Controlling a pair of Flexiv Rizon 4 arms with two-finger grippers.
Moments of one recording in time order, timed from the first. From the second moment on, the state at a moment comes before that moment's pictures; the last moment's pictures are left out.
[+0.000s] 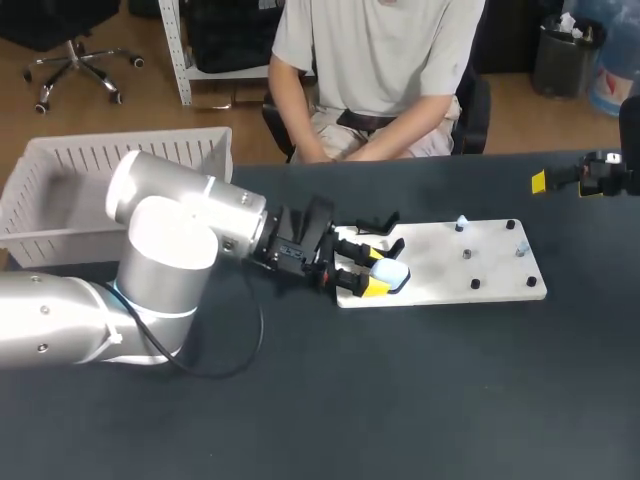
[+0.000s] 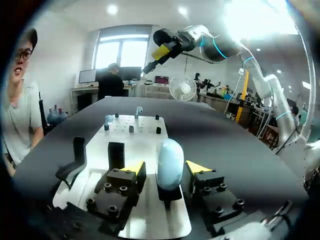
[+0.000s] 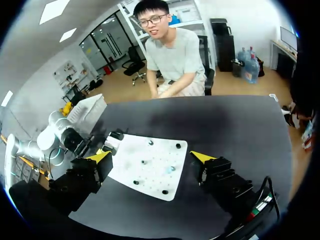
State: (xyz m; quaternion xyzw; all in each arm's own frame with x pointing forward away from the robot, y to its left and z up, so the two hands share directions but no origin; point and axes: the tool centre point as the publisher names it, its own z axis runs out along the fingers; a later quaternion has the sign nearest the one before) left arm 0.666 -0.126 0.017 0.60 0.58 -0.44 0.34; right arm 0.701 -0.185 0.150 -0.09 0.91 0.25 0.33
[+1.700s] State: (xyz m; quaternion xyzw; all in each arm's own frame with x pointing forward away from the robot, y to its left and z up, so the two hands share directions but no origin) left arm 0.633 -0.122 0.117 0.53 0.50 -0.50 0.47; right arm 0.701 -0.185 0.150 -0.09 0.91 0.25 0.33
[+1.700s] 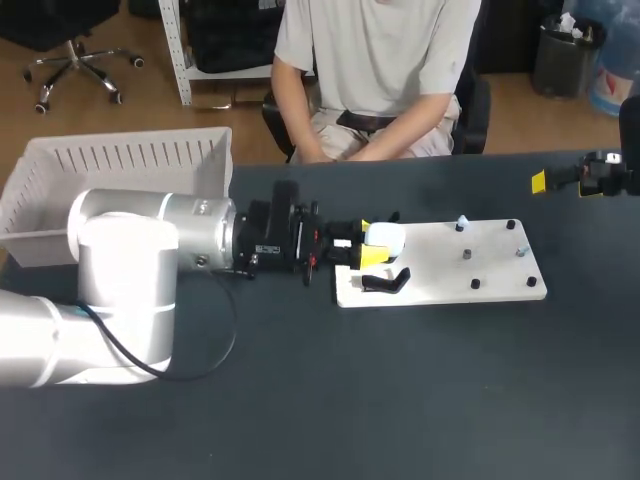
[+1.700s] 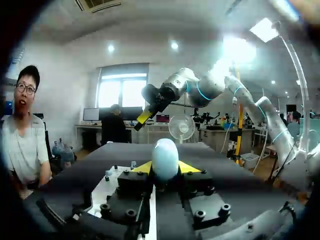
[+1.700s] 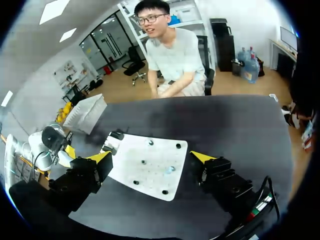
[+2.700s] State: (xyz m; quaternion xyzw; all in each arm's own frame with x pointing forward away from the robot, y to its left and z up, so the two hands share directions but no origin) left arm 0.624 -0.147 0.124 0.53 0.47 -0.51 0.49; right arm 0.614 -0.119 0.174 -0.18 0.89 0.28 0.31
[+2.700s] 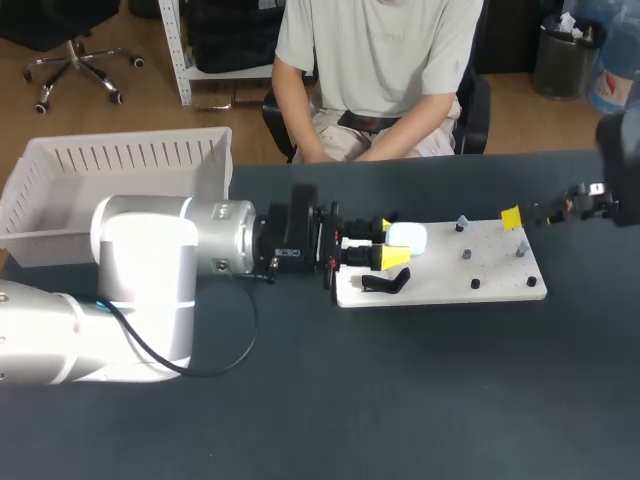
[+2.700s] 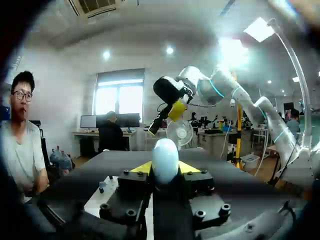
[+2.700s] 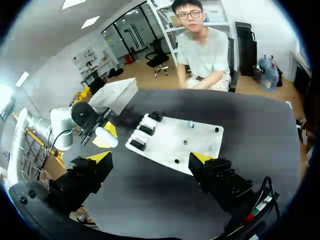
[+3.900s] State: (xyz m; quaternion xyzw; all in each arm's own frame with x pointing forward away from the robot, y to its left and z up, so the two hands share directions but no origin) left arm 0.596 -0.140 0.112 0.52 0.46 -0.51 0.50; right arm 0.564 -0.017 0.139 -0.20 0.91 0.27 0.25
